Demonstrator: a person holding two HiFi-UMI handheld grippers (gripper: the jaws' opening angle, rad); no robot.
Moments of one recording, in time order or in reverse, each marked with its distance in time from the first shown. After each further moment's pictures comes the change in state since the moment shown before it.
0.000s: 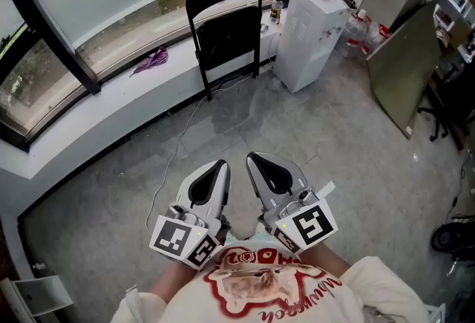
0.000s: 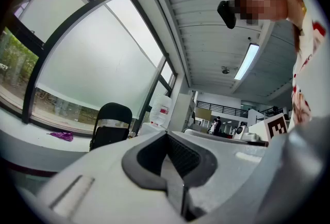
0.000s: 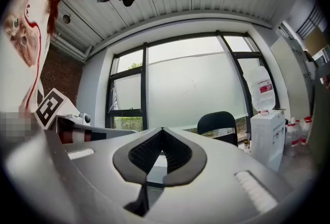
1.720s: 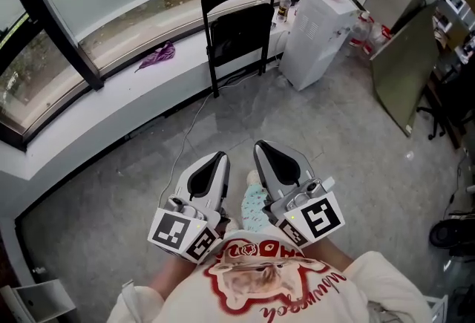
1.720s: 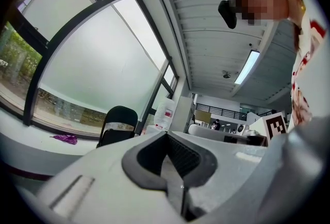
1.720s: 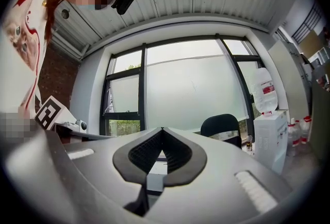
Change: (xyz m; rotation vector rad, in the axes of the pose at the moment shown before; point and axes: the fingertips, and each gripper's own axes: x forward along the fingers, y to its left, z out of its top) left arm -0.037 0.081 0.022 -0.019 -0.017 -0.017; right arm 0.065 0.042 0.003 0.007 -0.043 -0.052
